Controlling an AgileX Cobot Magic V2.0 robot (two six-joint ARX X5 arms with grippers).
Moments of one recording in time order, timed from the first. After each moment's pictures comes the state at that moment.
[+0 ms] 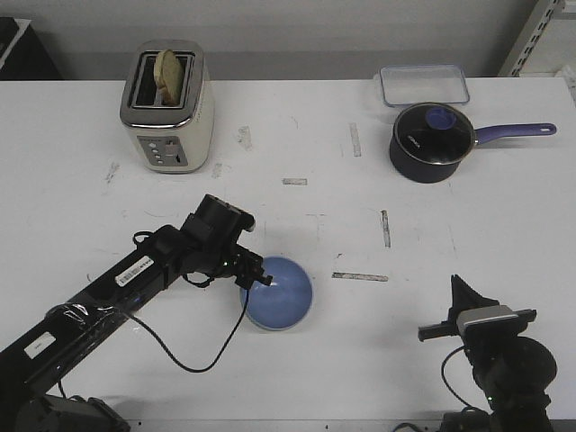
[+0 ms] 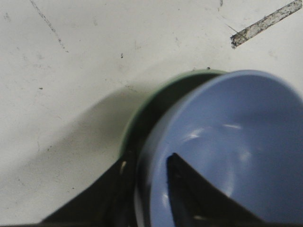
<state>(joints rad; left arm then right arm) -0.59 1.52 1.26 -0.65 0.27 -0.12 0.05 0.29 0.48 -0.43 -0.07 -0.10</state>
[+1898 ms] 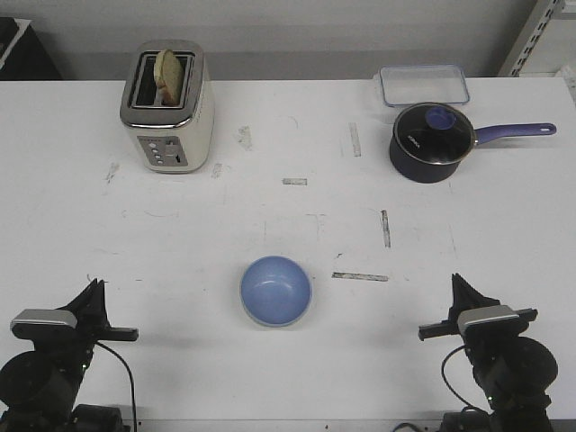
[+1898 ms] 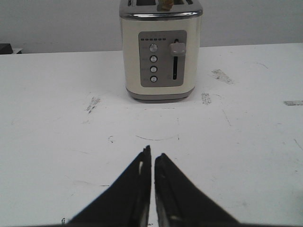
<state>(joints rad) -0.09 0.20 0.58 -0.45 -0.07 0.01 0.05 0.29 0.48 -0.41 -0.07 -0.10</state>
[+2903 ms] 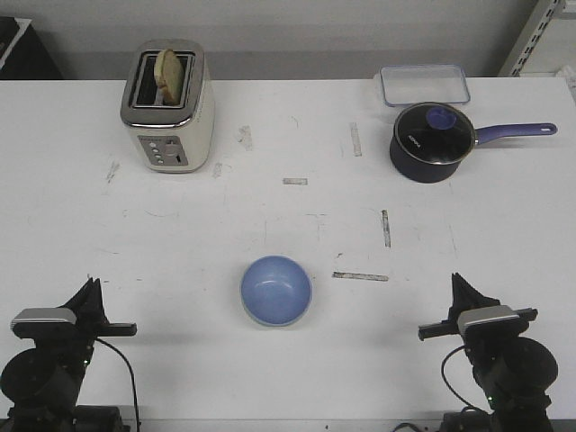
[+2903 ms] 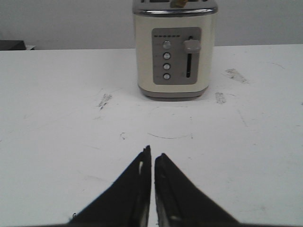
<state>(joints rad) -0.01 0.19 0.50 -0.38 -0.05 0.01 0.05 0.29 0.48 -0.41 -0.07 -0.10</state>
